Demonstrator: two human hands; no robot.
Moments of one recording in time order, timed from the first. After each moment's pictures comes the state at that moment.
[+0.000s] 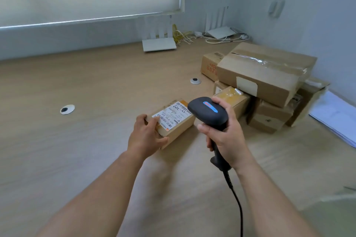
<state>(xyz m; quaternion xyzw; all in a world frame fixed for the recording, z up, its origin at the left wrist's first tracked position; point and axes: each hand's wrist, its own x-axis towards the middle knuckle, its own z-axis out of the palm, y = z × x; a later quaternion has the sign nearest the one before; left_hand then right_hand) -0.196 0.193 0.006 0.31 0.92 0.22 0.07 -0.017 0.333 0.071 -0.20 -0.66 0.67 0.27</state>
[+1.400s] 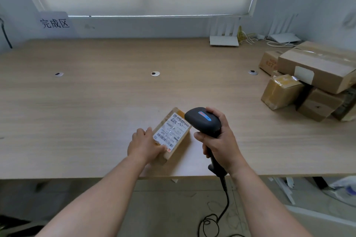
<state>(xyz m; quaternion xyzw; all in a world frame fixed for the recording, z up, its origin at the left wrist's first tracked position) -0.052 -0.107 0.020 0.09 0.98 0.13 0.12 0.067 0.083 0.070 -0.09 -0.70 0.70 0.14</state>
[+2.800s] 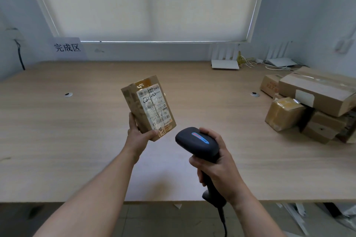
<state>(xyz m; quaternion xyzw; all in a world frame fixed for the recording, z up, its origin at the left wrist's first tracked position) -0.098 -0.133 0.076 0.03 0.75 0.66 0.08 0.075 0.039 0.103 -0.02 -0.66 0.74 0.11</state>
